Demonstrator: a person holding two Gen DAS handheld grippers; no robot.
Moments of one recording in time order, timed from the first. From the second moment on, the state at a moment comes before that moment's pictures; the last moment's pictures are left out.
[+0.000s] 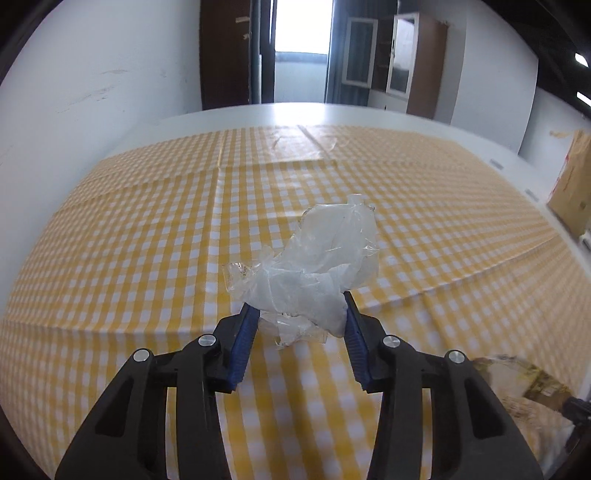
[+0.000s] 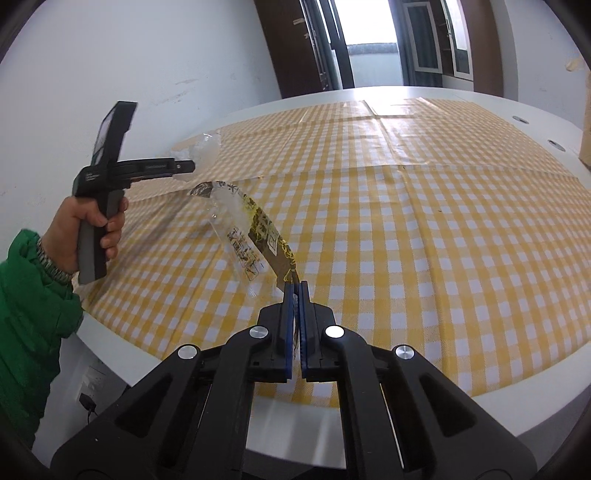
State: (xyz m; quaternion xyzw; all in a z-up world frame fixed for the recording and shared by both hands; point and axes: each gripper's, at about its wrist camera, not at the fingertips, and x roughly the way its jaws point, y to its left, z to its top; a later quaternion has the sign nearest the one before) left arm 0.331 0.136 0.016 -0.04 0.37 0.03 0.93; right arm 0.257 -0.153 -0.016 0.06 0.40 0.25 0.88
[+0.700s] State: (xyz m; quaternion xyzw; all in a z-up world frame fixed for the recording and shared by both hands) left arm 0.064 0.076 0.036 -0.09 0.29 -0.06 0.95; right arm 0.126 -0.166 -0.002 0.04 0.36 0.29 0.88
